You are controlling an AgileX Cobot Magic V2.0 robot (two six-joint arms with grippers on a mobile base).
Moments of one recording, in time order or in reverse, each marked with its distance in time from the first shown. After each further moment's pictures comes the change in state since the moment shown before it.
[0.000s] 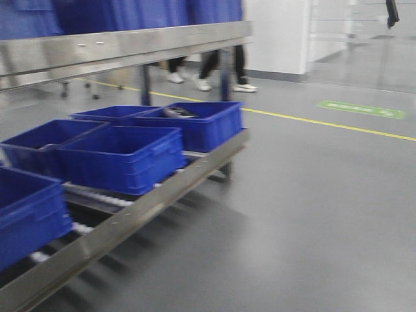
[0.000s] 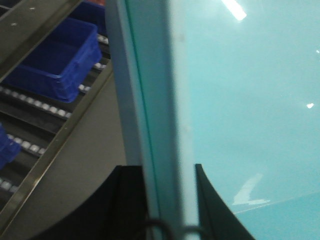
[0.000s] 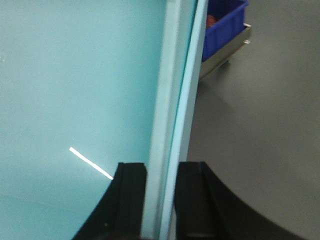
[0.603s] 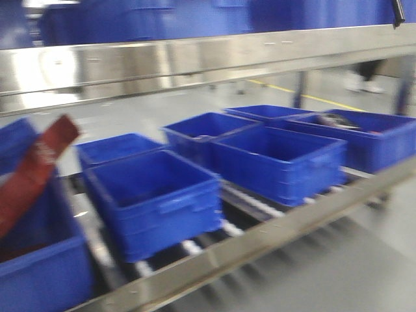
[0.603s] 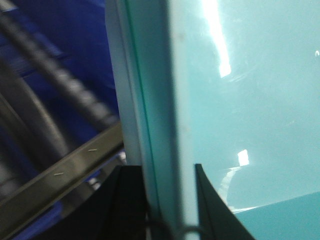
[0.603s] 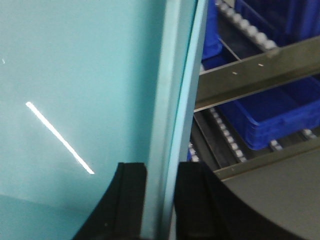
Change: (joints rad) left arm 0.000 0.000 0.000 0.000 0.000 0.000; right arm 0.000 0.000 0.000 0.000 -0.002 0.000
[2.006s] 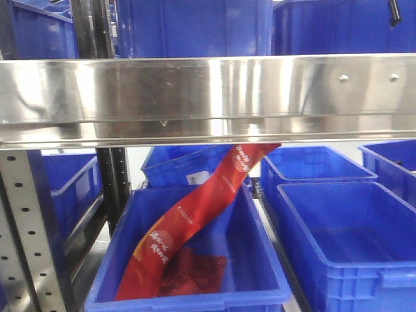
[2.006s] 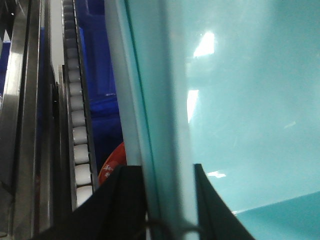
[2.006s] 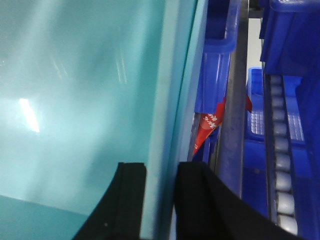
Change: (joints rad) left arm 0.001 0.000 0.000 0.000 0.000 0.000; right arm 0.000 0.000 0.000 0.002 -0.005 0.000
